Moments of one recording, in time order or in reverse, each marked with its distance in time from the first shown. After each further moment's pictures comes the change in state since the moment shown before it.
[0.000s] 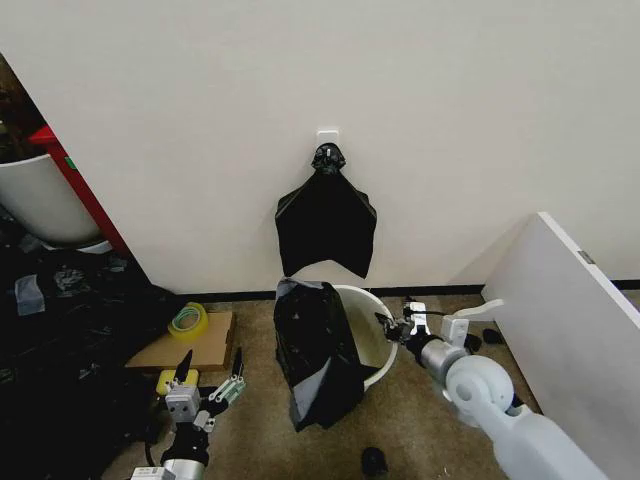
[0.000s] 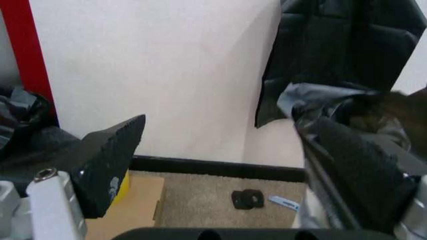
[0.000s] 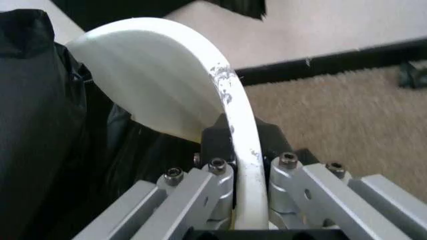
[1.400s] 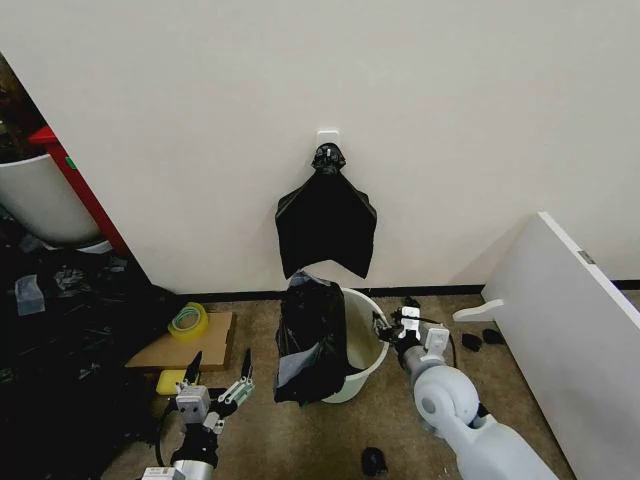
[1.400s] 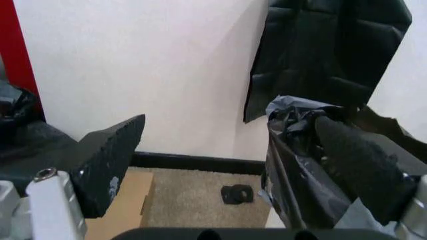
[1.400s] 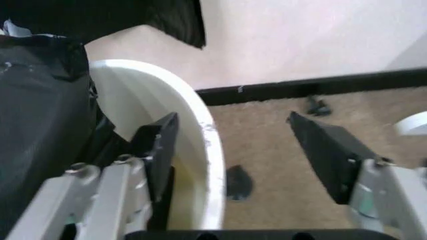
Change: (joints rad) left arm -0.010 -0.014 0.036 0.000 0.021 0.013 -0.003; right arm -0.061 0.055 -0.036 0.094 -0.271 0.016 0.216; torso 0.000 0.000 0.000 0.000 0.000
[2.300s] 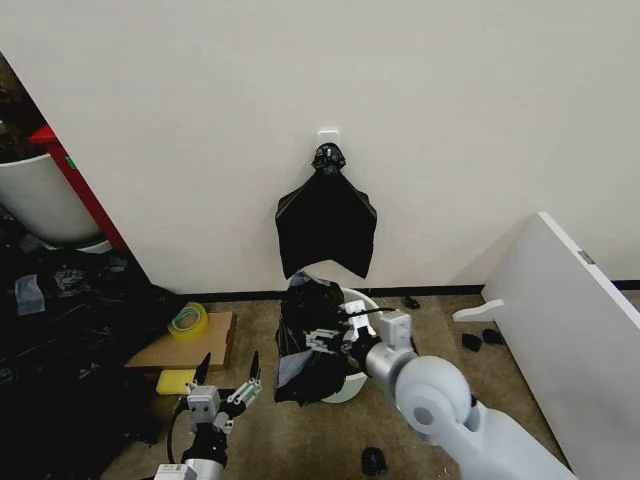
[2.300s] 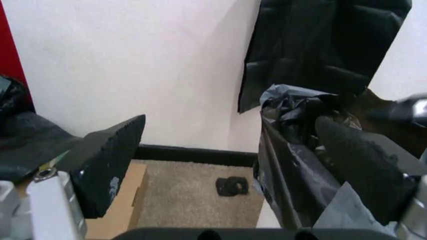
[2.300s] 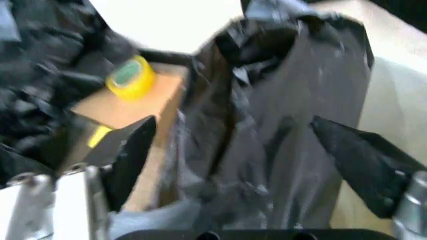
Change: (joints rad) left arm -0.036 -0.015 0.045 0.031 0.020 0.021 -0.014; right arm 0.246 -0.035 -0.284 0.086 0.227 -0.222 -0.052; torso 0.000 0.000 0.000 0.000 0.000
